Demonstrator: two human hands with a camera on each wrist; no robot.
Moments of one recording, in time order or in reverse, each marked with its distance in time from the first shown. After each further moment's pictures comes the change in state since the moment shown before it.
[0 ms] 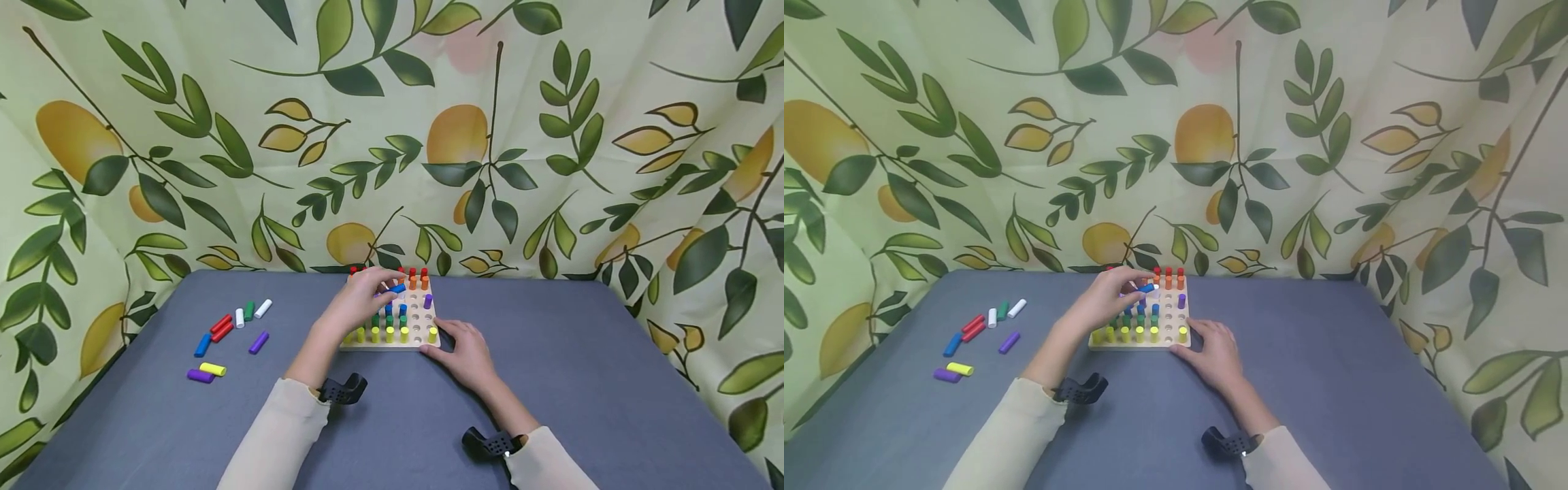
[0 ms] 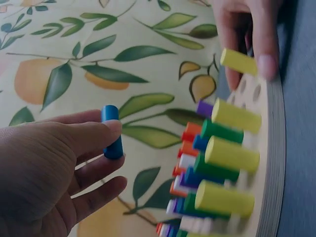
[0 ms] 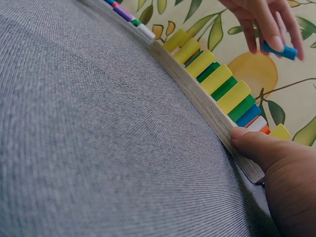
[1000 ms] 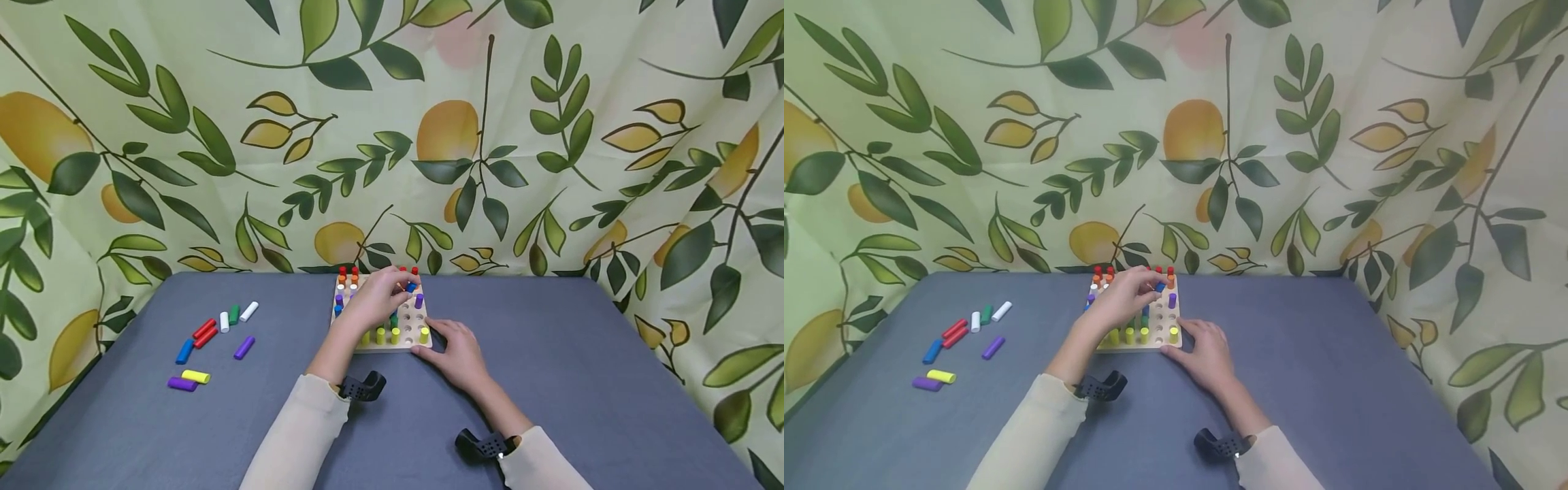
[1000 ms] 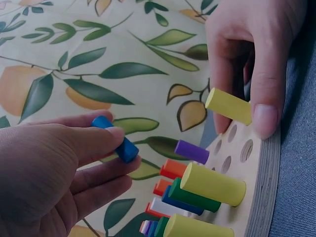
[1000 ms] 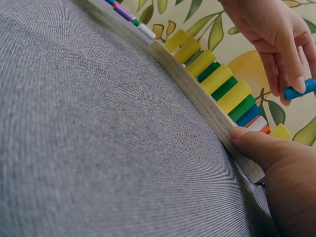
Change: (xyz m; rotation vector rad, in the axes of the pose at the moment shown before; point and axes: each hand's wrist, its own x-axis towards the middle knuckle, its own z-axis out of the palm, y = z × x) left_hand 0.030 0.009 0.032 -0.046 -0.056 0.021; right_hand 0.000 -0.002 0.000 0.005 0.049 -0.028
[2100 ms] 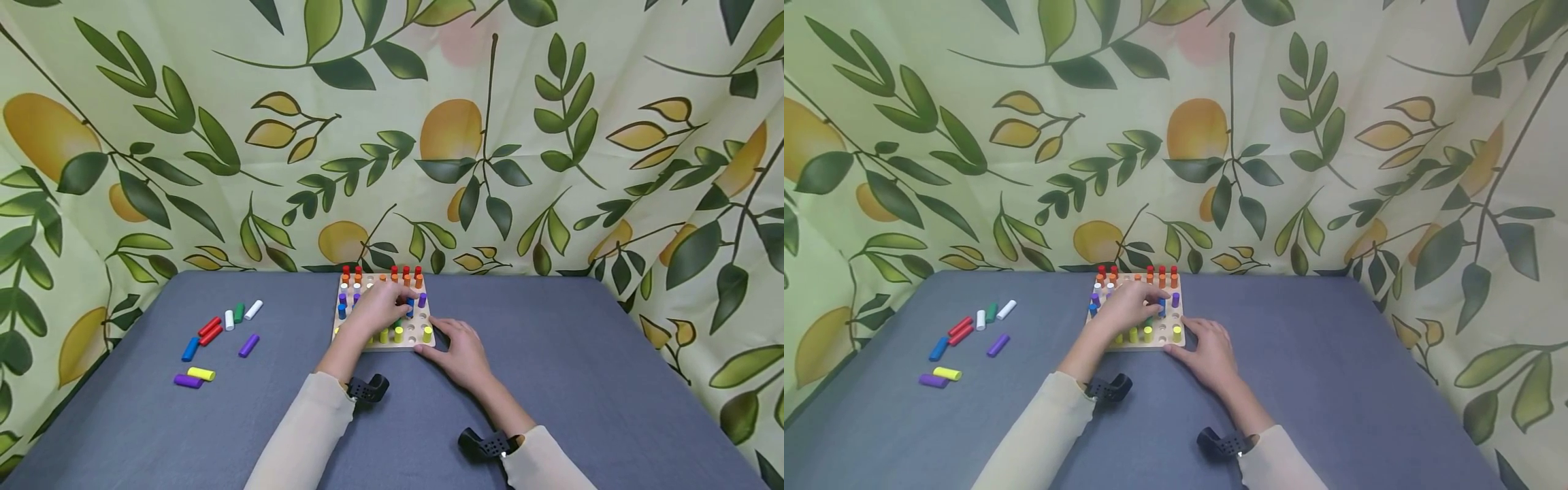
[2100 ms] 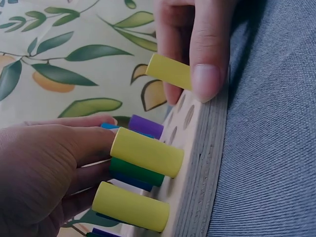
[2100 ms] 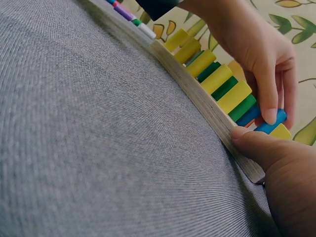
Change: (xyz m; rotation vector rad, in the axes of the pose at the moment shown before) left_hand 0.003 -0.016 0.019 0.101 -0.097 -0.084; right_hand 0.000 0.002 0.001 -0.010 0.000 0.002
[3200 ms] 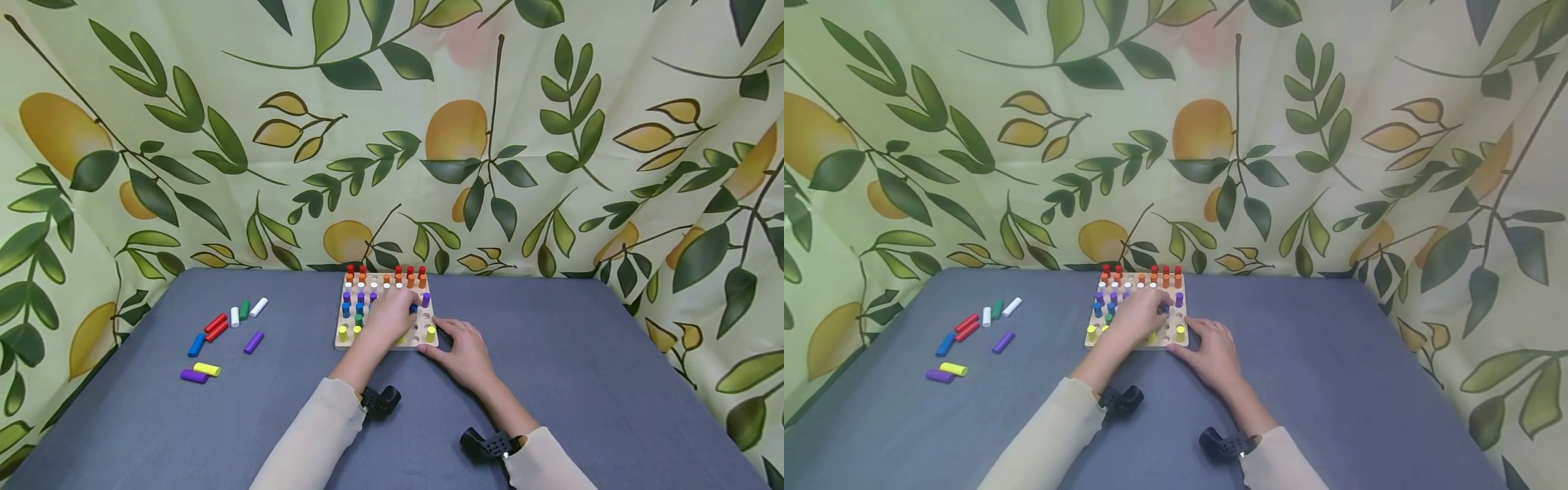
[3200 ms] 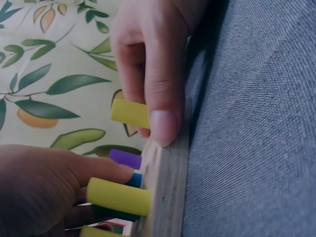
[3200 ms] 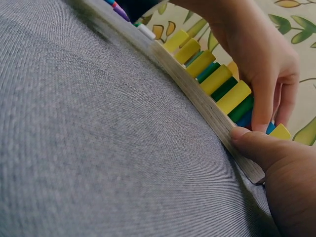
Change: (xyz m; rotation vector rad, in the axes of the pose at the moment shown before) left_hand -0.006 0.020 0.022 0.179 0.098 -0.102; right_hand 0.000 -0.001 -0.002 0.010 -0.021 0.022
